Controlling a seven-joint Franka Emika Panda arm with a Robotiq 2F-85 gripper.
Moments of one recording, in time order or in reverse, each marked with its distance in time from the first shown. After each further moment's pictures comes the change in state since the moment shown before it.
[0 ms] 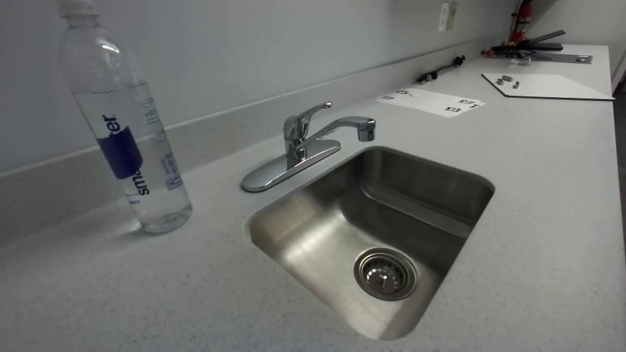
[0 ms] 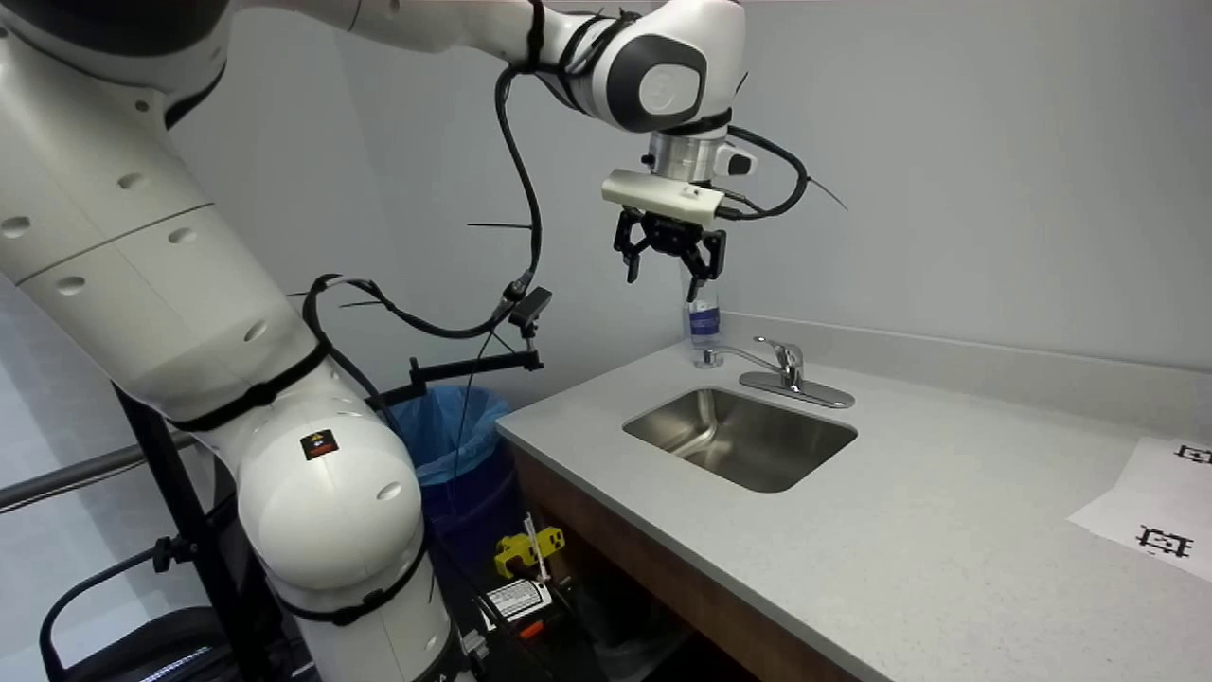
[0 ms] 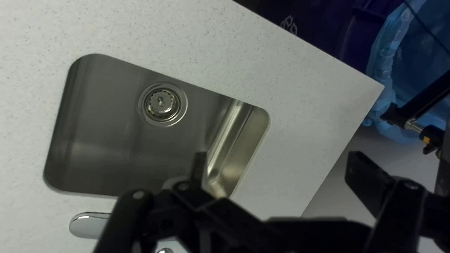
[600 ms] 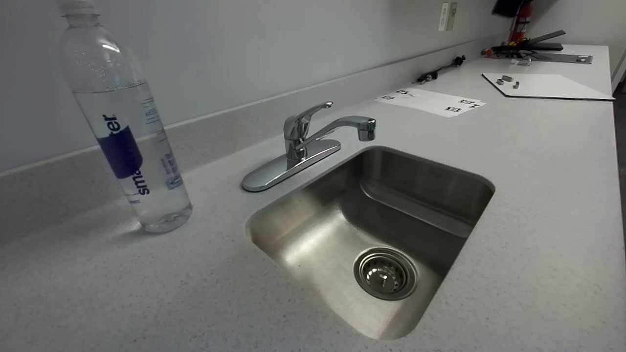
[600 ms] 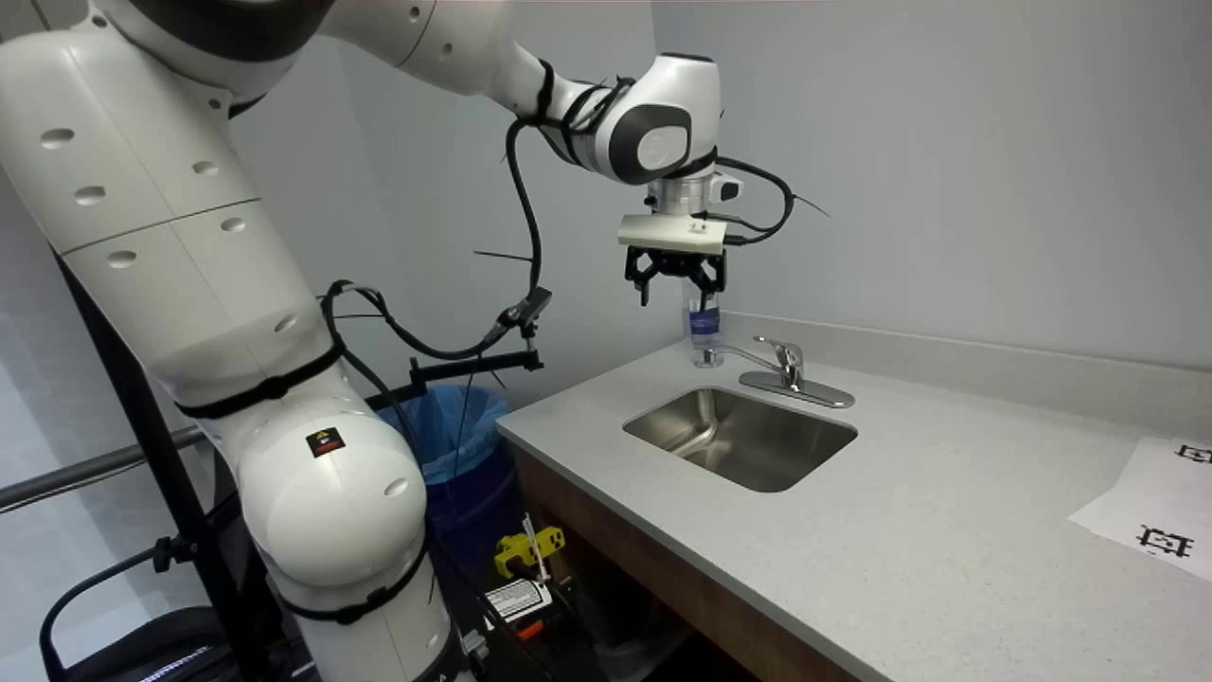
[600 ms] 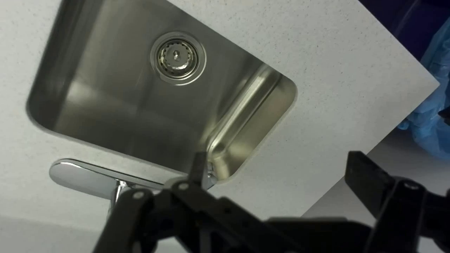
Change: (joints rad) arm 0.039 0.134 0.089 0.001 -0.020 0.272 -0.086
